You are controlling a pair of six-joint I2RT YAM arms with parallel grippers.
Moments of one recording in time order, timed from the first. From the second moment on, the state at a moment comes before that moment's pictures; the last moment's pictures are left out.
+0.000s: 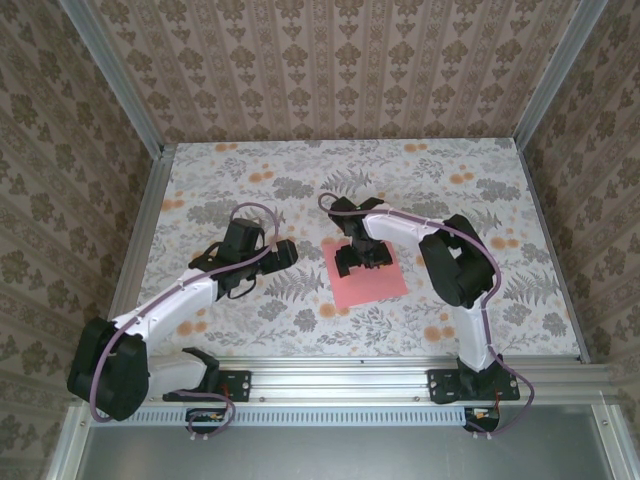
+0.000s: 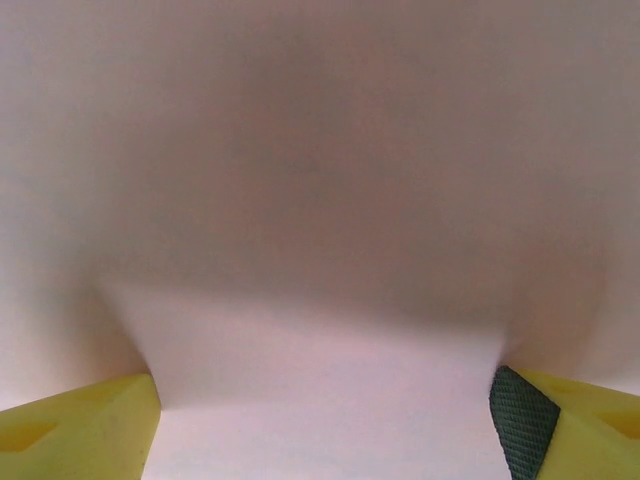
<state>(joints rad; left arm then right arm) -0.52 1.20 0.67 -0.32 0.08 -0.66 0.62 2.06 1.48 -0.98 0.04 0.42</state>
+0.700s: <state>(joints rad) -0.52 1.20 0.67 -0.32 0.10 -0.66 0.61 2.06 1.46 -0.96 0.03 0.42</state>
